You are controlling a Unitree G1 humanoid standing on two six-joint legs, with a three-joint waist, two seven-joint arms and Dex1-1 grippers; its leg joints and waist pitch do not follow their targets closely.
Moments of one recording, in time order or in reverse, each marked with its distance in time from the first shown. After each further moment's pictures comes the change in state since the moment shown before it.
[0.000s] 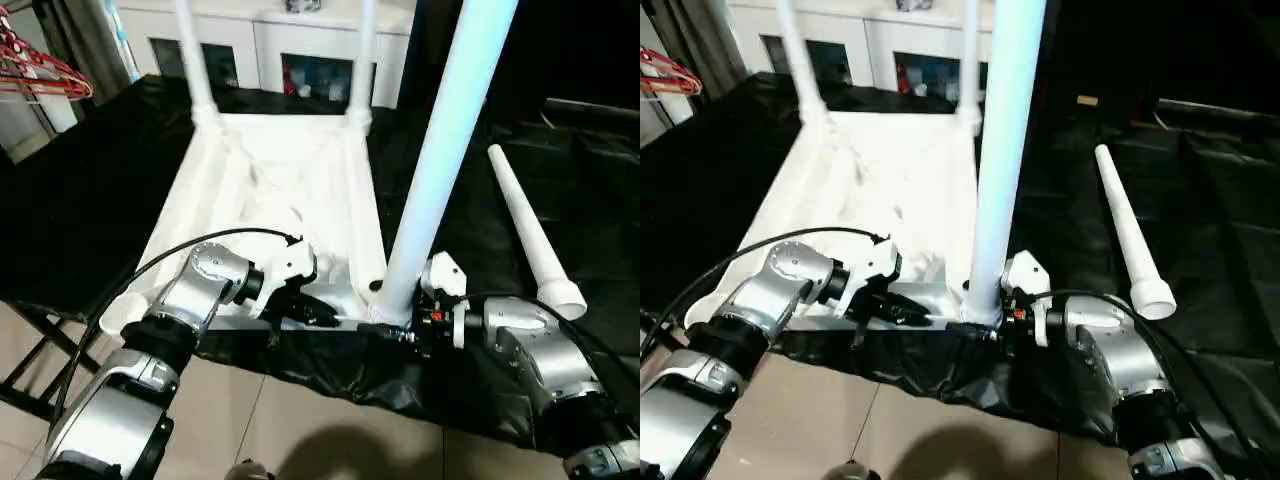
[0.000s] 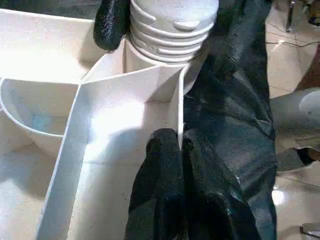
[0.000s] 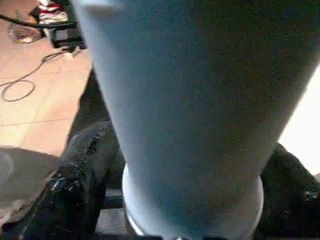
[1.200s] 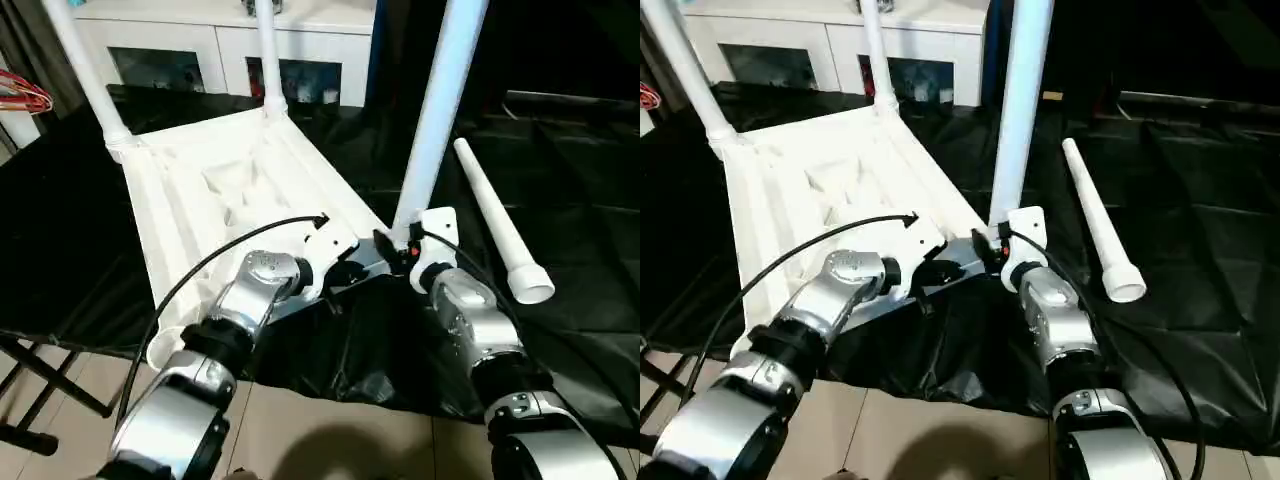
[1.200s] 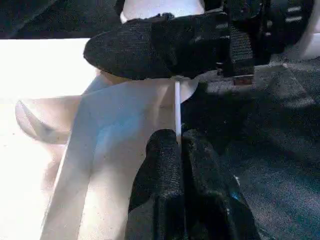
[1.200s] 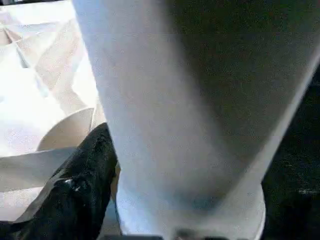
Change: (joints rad) left arm -0.006 -0.236 0.077 0.000 0.080 0.128 0.605; right arm -0.240 0.321 -0.205 0.414 -0.107 -0.112 -0.848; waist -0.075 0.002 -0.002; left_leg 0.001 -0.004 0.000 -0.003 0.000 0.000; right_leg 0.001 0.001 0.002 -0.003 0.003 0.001
